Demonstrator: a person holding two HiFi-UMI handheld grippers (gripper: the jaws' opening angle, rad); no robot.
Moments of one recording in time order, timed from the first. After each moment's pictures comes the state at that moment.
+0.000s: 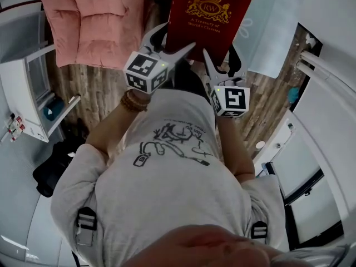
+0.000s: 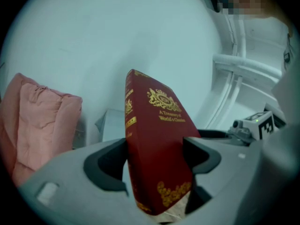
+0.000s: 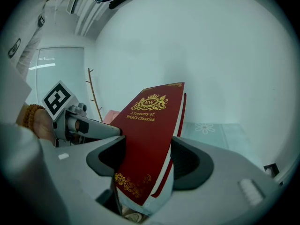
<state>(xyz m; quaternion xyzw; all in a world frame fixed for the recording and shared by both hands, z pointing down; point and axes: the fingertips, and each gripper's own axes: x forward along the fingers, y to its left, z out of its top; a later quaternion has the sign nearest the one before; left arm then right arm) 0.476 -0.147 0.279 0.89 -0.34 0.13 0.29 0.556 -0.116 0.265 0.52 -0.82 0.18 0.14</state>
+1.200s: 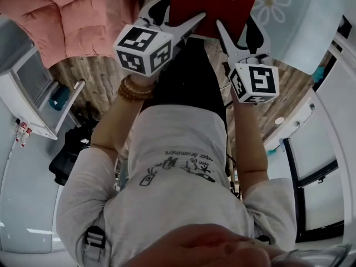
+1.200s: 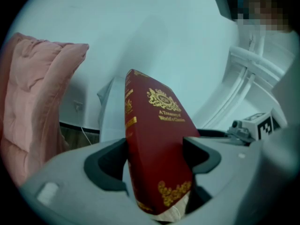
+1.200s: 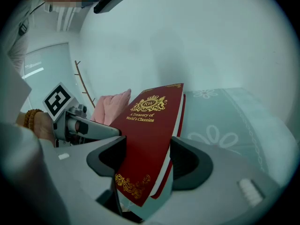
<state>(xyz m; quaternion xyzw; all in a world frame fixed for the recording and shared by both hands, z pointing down) 0.507 -0.159 0.463 0.86 -0.31 0.19 0.37 0.589 -0.129 0.445 0.51 -0.80 0.28 0.16</state>
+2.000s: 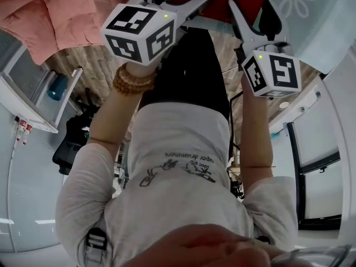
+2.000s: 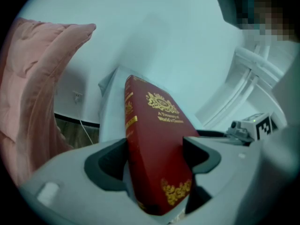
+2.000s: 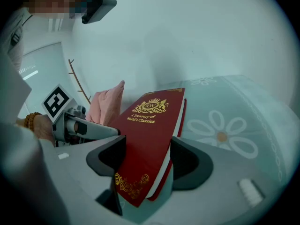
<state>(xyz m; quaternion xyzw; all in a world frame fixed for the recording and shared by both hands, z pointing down) 0.483 -0.193 0.532 0.84 -0.30 0.20 0.40 0.567 -0.164 0.515 0.51 -0.78 0.32 0.17</state>
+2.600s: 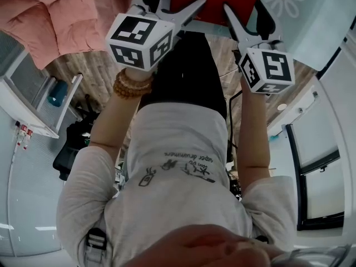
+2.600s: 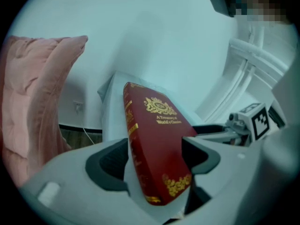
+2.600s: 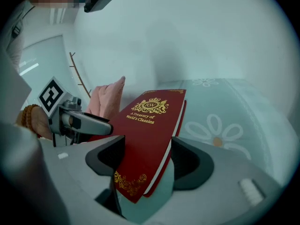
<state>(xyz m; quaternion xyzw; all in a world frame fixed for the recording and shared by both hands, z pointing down) 0.475 -0.194 0.514 0.86 -0.31 0.22 0.36 0.573 -0.165 0.508 0.51 -0.78 0.31 0.21</state>
